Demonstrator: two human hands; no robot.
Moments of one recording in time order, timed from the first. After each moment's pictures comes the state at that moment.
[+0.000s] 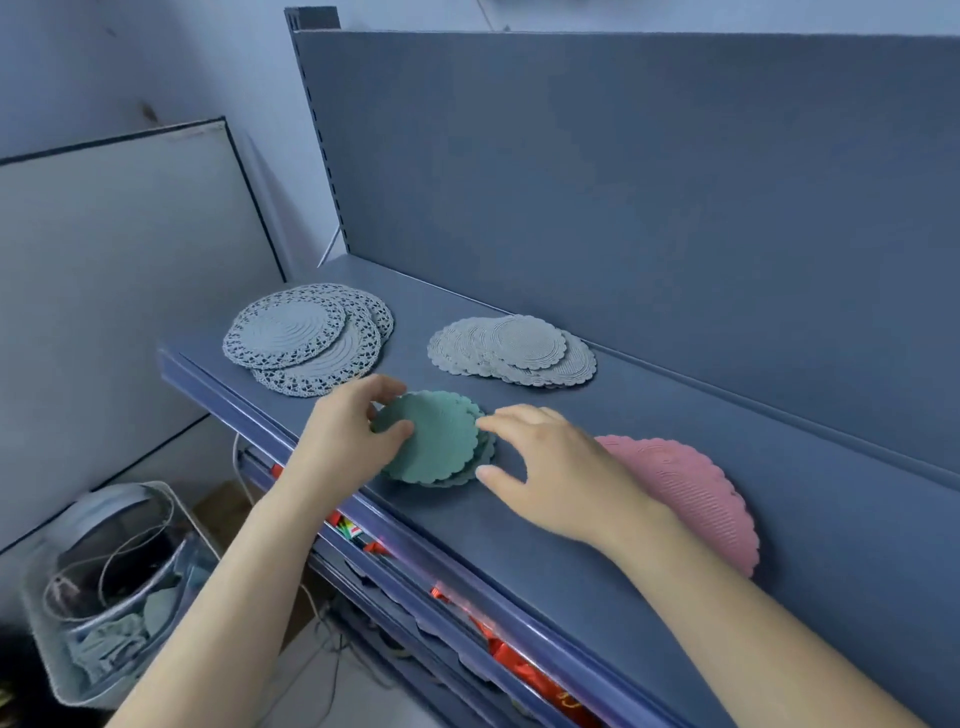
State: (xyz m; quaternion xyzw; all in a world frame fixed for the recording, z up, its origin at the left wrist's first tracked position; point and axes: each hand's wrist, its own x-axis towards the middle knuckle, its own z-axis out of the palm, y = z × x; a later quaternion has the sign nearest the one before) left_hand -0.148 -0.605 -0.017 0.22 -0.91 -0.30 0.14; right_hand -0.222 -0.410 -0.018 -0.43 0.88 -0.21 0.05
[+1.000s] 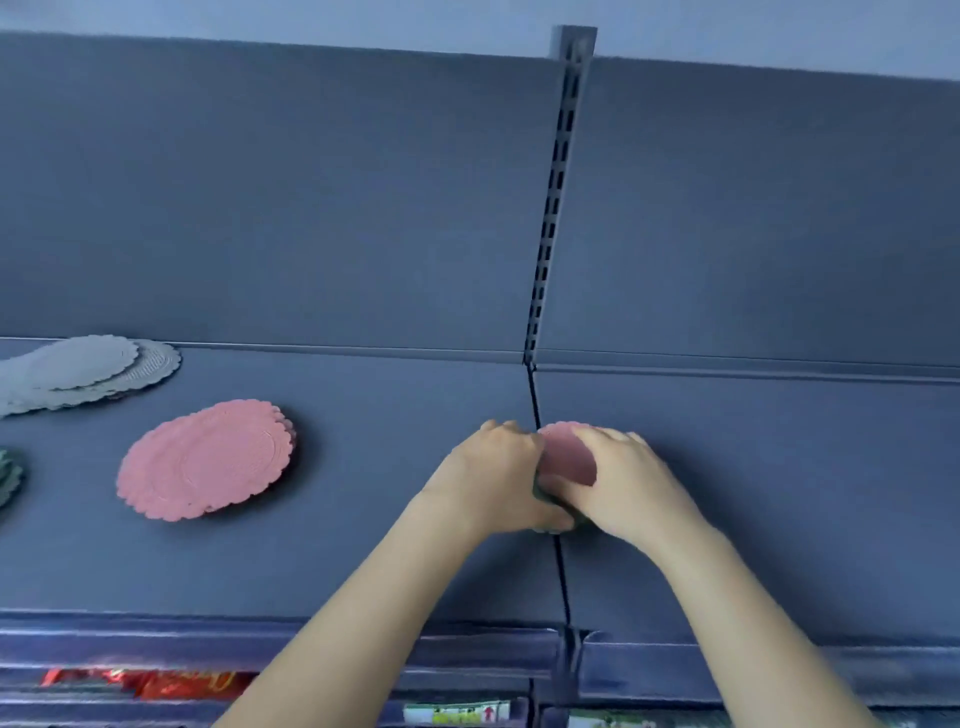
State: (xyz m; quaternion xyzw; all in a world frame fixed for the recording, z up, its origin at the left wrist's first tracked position) left_hand -0.176 -0.163 -0.026 -0.25 -0.95 -0.14 -0.10; right_hand -0.145 -0.015 -0.041 0.05 0.98 -0.17 0.02
